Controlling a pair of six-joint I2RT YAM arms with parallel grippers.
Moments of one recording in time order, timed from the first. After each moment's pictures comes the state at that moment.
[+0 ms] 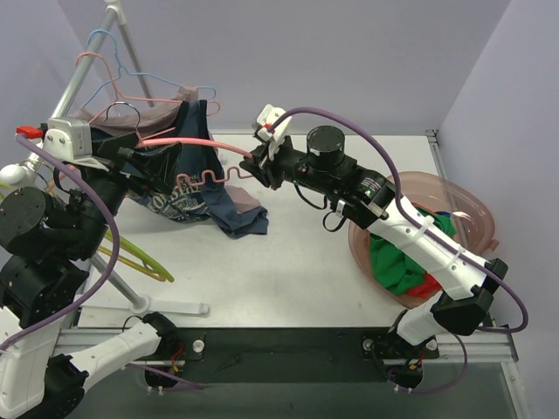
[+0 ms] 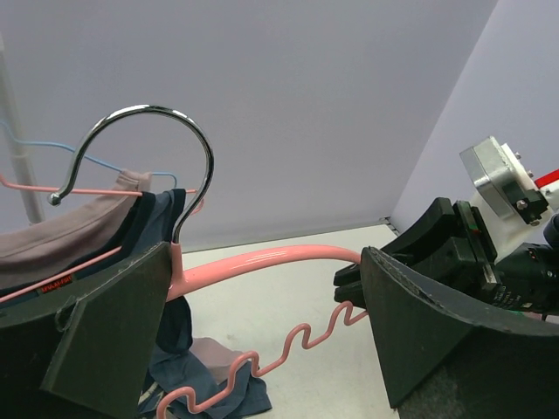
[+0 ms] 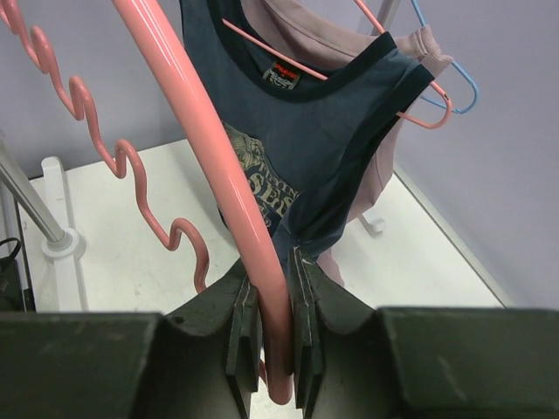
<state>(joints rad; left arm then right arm) -0.64 0.88 1.67 -0.55 -0.26 -0.17 0.91 1.48 1.70 -0.32 -0.13 -0.19</state>
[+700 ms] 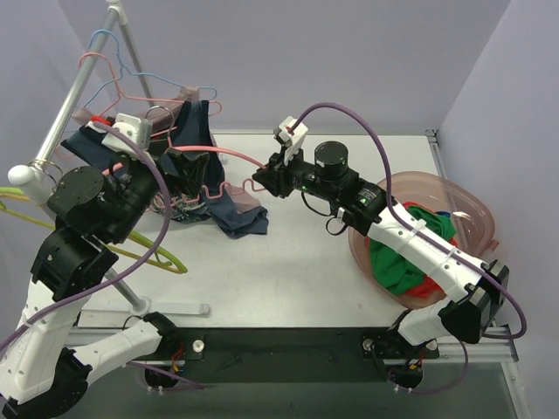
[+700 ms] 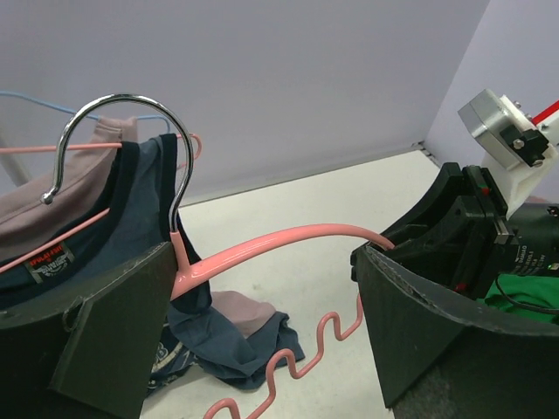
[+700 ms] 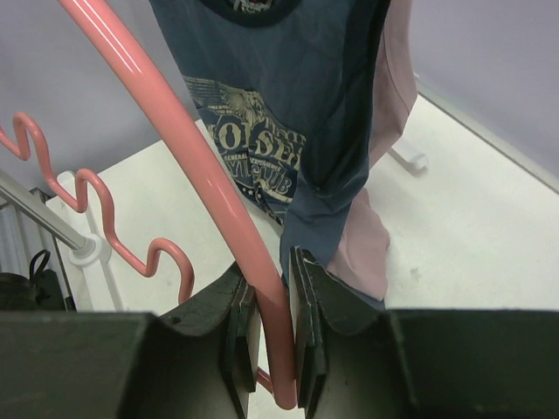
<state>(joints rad) -0.64 0.93 1.57 -0.56 -0.23 -0.11 0.80 1.42 1.39 -0.11 -0.20 0.05</state>
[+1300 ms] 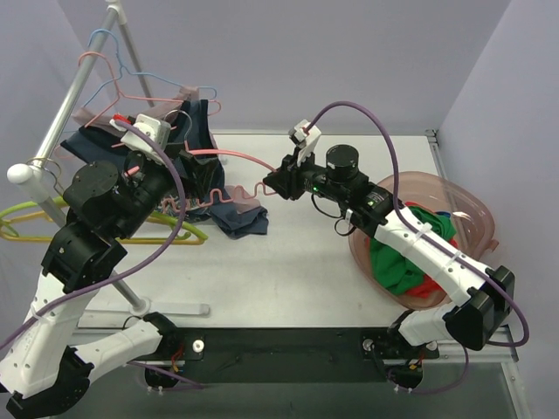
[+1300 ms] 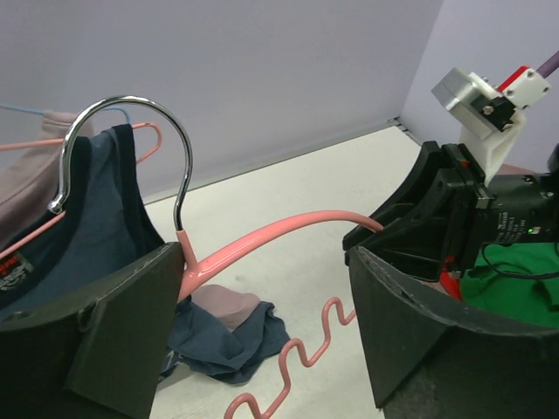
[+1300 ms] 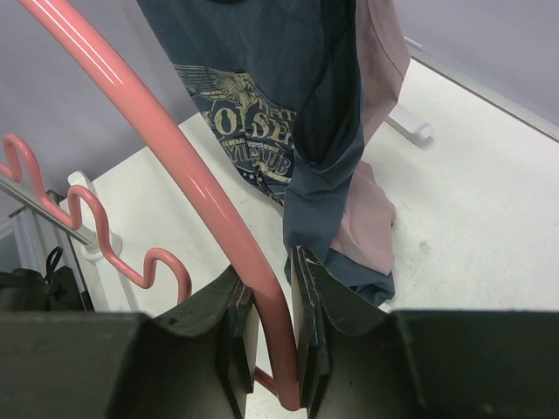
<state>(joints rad) -0.63 0.96 1.54 -0.56 -0.13 -0.08 0.73 1.36 1.27 -0.06 -0.27 0.15</state>
